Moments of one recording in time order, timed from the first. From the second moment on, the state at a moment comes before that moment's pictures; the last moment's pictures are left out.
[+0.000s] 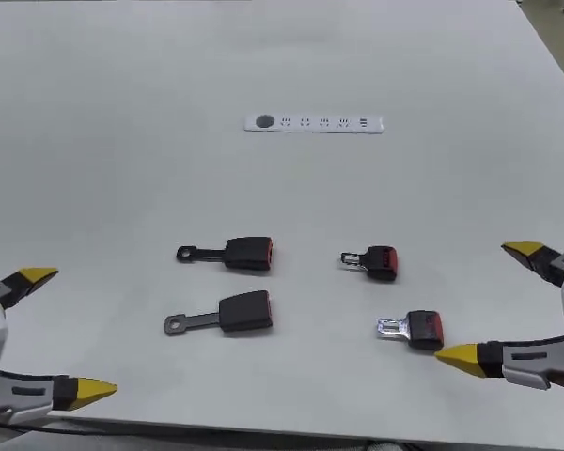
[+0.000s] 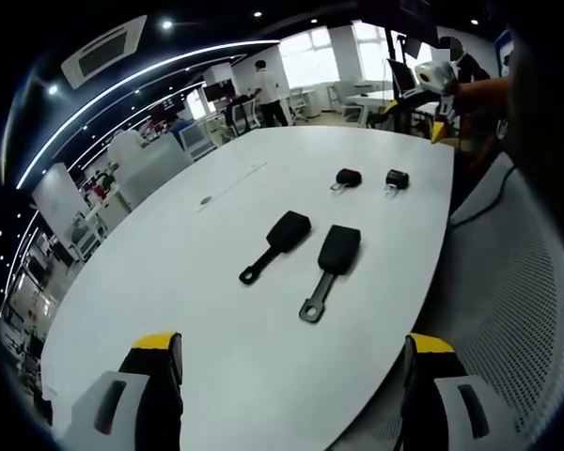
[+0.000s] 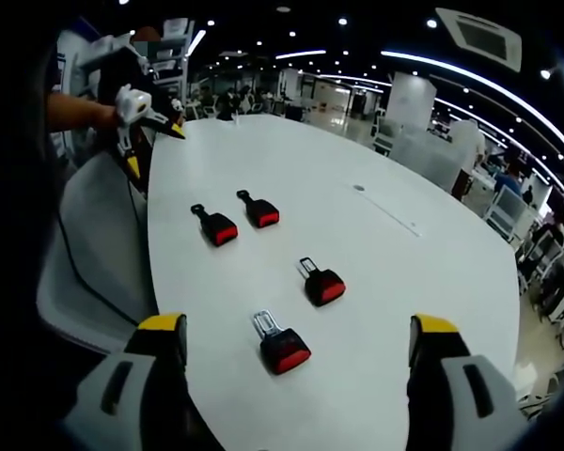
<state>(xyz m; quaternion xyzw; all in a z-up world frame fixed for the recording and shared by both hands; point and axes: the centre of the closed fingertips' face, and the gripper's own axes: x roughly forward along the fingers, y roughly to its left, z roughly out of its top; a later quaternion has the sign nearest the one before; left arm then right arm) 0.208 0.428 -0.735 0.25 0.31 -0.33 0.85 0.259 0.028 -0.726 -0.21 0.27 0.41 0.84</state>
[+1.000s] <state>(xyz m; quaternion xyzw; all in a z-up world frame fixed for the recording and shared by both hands) 0.223 0.409 -0.749 0.28 0.34 -0.34 0.83 0.251 0.030 -0.729 -0.22 0.30 0.41 0.83</state>
